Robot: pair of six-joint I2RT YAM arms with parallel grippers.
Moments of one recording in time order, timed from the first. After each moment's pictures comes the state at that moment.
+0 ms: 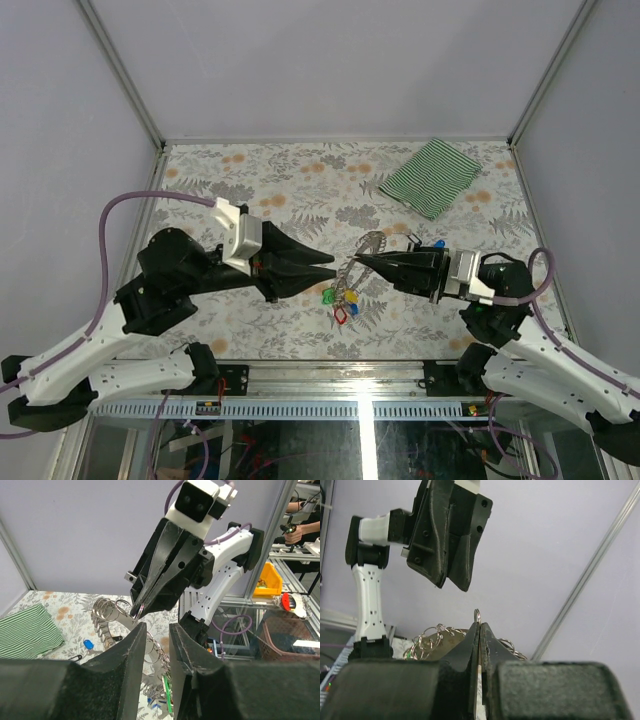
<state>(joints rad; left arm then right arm) -1.05 0.85 1.16 -0.11 0.43 -0.09 0.88 0.70 0.70 0.57 -0.59 -0.15</state>
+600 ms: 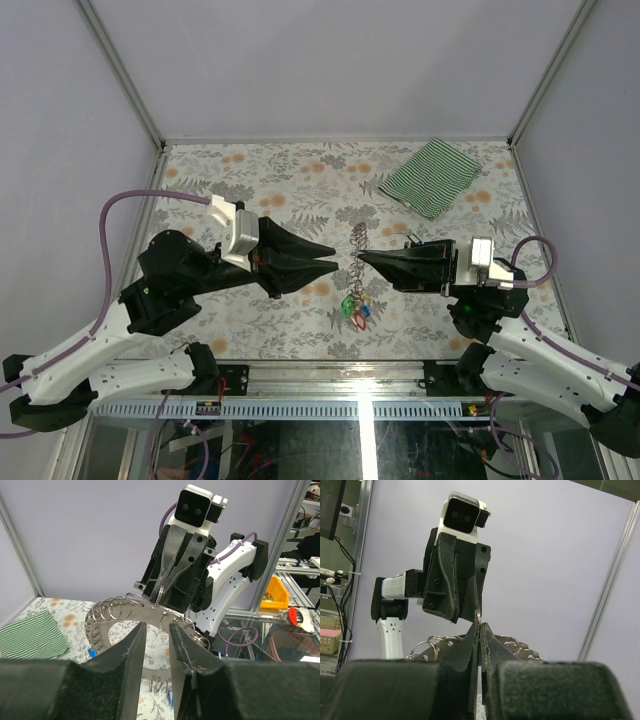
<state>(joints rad) -1.05 0.84 1.13 -0.02 0.38 -0.12 0.88 0.79 0.62 1.02 -0.53 0.19</state>
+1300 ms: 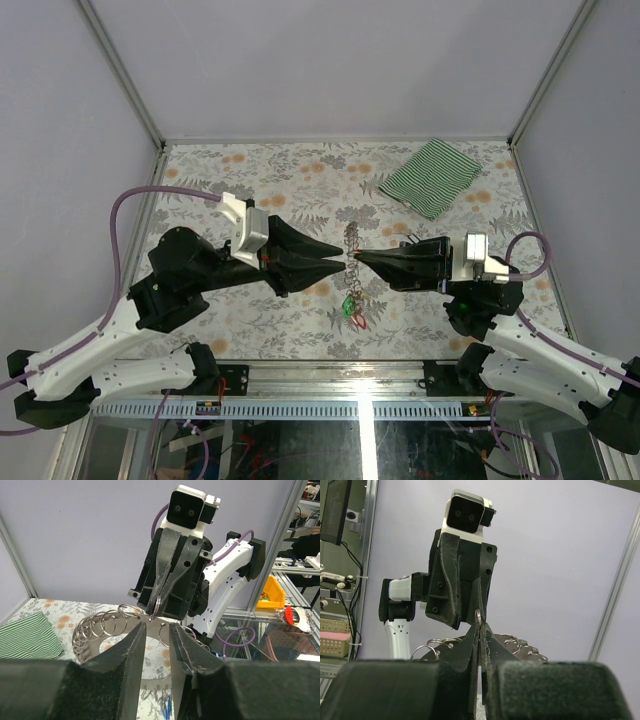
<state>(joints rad) -1.05 0.87 1.13 0.02 0.40 -0.13 0.88 0.83 0.62 1.06 -0.54 0.25</state>
